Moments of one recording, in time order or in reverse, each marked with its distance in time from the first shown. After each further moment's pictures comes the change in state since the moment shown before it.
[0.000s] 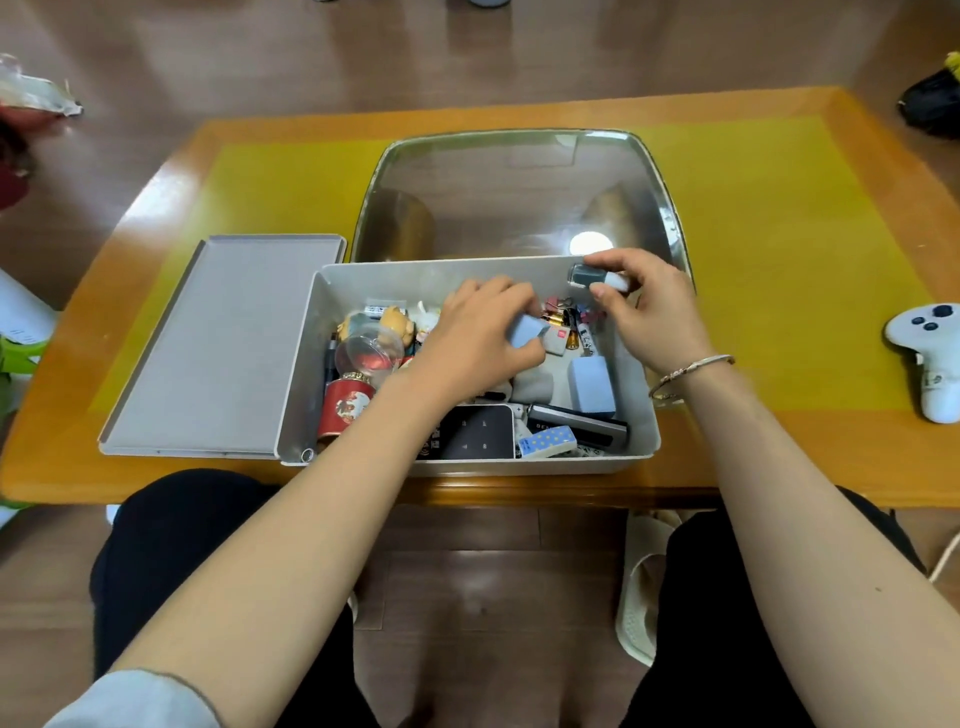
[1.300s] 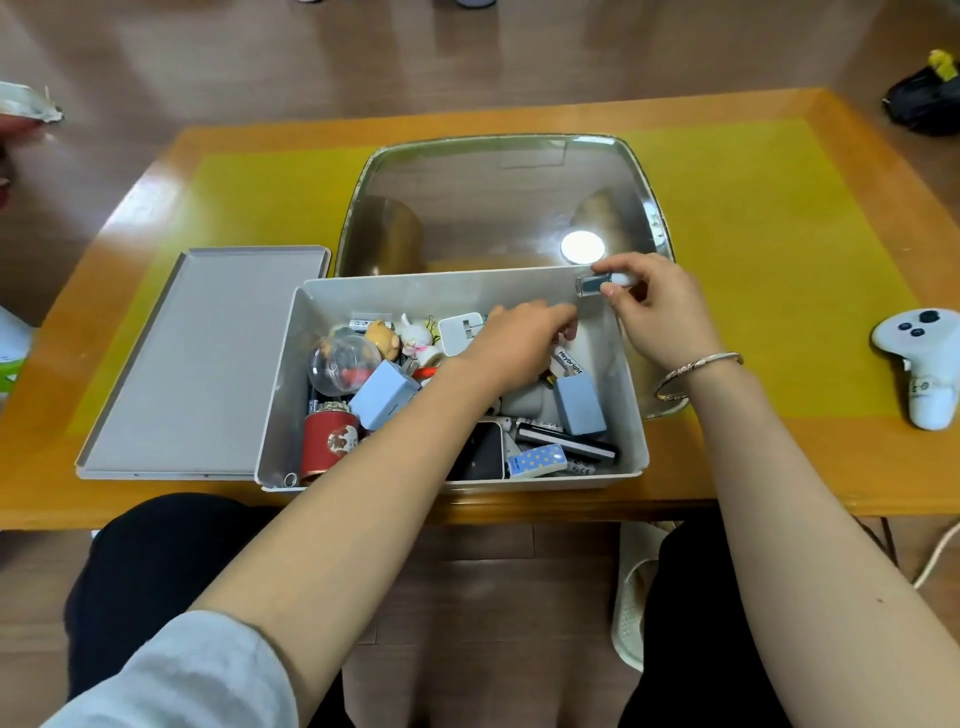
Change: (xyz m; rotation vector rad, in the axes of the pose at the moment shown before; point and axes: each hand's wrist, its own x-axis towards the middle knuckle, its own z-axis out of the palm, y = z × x) left_hand 0.052 0.012 0.041 0.123 -0.284 0.011; right_hand 0.011 0.006 -0.016 -0.124 -0.013 0.118
